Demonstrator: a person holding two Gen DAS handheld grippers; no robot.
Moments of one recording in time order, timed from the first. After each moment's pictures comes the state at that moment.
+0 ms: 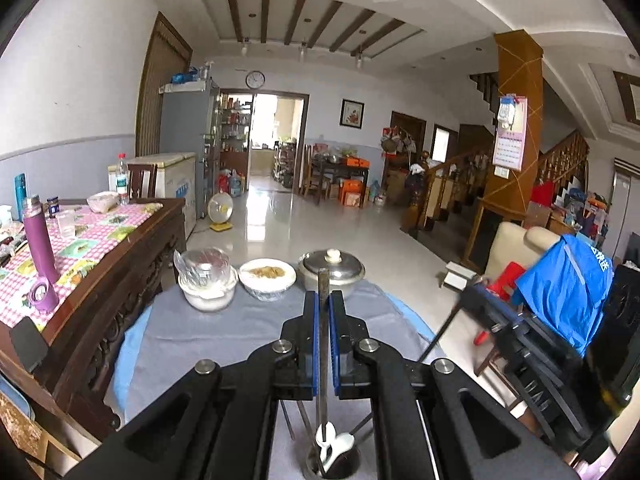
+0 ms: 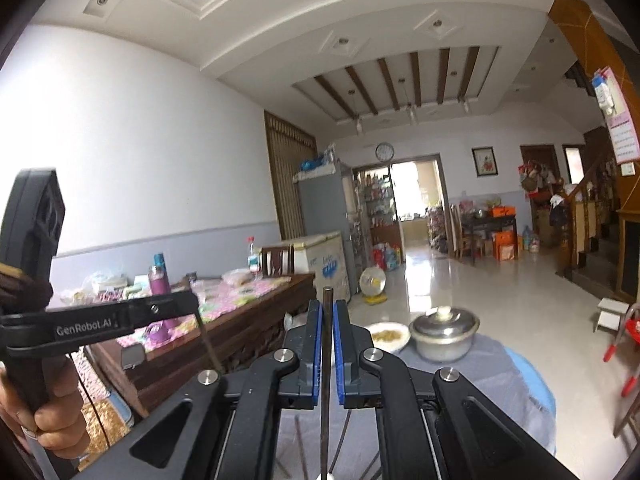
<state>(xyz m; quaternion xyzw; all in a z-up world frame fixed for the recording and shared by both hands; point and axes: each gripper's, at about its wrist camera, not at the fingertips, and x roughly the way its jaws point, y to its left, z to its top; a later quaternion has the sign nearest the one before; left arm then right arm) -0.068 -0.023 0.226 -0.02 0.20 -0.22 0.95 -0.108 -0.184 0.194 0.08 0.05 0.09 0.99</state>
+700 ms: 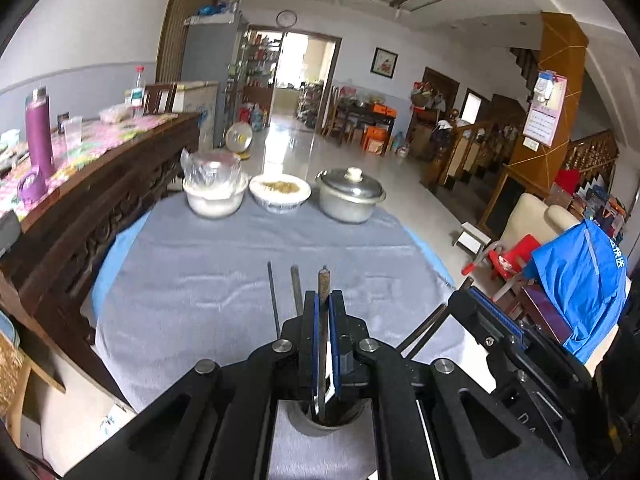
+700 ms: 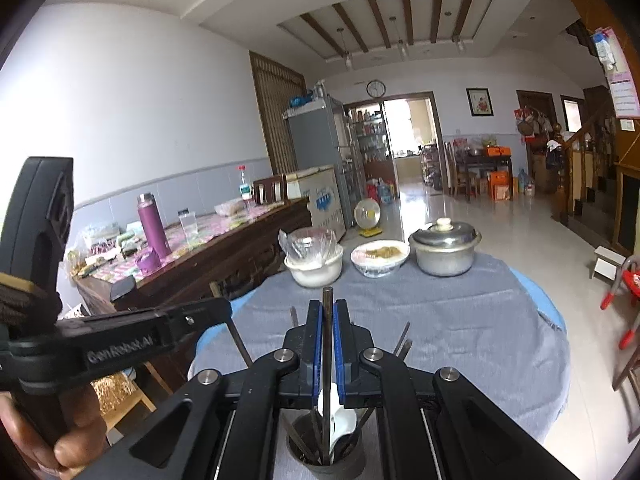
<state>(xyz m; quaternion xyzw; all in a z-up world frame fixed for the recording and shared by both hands) -0.060 -0.034 0.114 -0.05 0.31 -0.19 0.93 -0.103 -0.180 0.101 0.09 0.17 0.09 0.98</state>
